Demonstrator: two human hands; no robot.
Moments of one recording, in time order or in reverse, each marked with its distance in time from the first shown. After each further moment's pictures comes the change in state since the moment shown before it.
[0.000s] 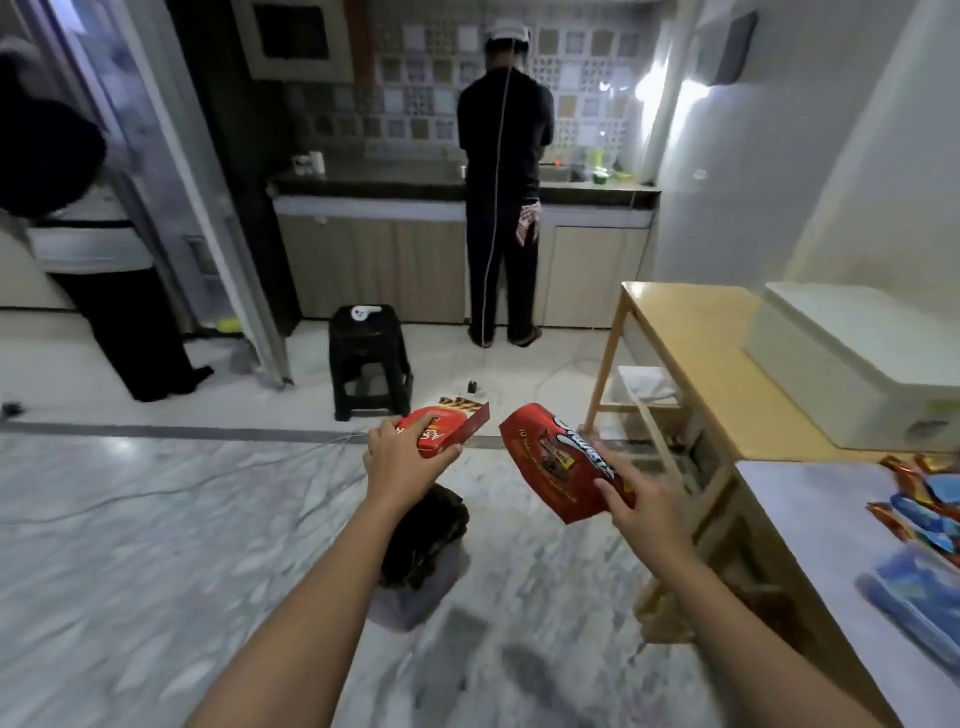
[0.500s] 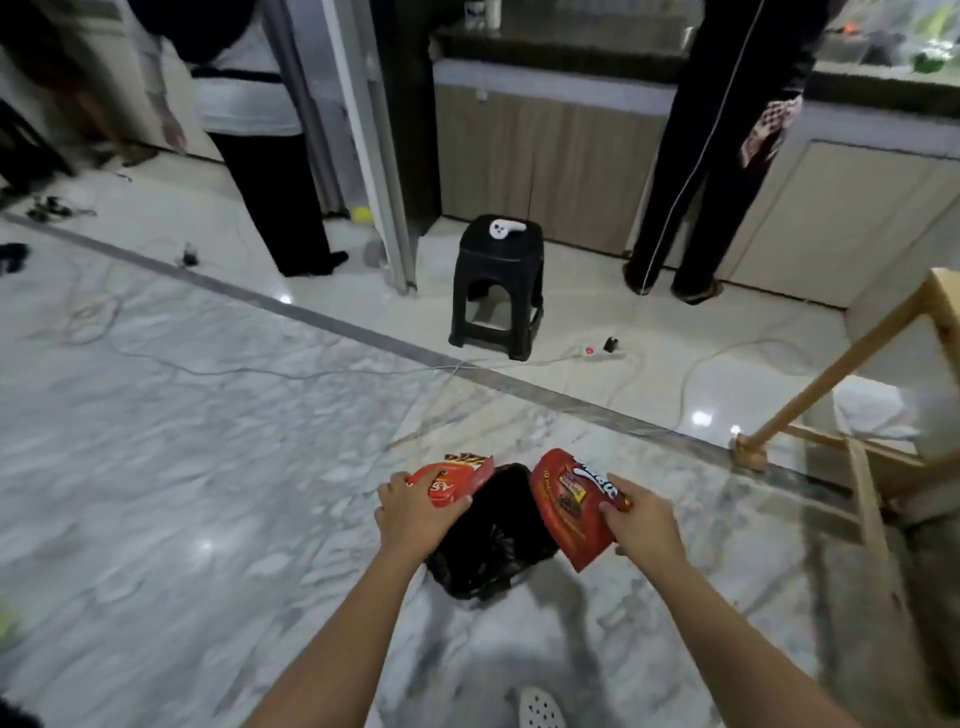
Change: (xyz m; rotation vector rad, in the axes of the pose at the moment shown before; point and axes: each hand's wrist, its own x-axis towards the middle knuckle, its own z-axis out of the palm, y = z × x) left_hand 0.158 -0.166 0.091 0.029 -0.140 -0.588; right_hand 0.242 0.005 0.250 0.081 -0.502 0.315
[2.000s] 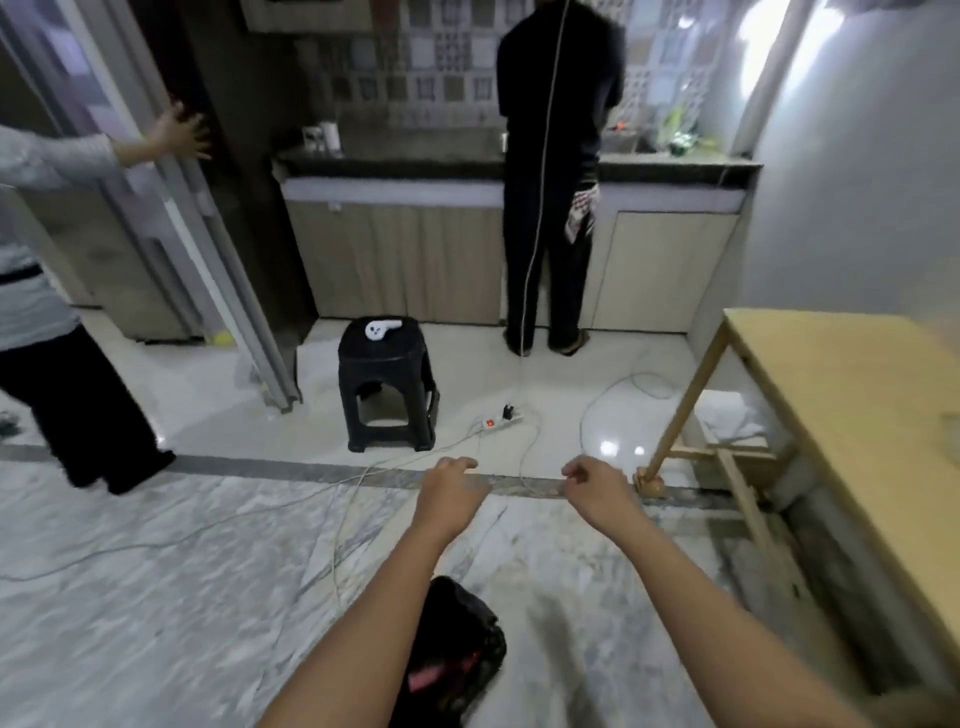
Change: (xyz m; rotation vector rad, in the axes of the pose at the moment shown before) left_hand 0.068 0.222 -0.019 -0.129 -0.213 0.445; right_hand 0.059 -0.077 -0.133 0.057 0.119 0.013
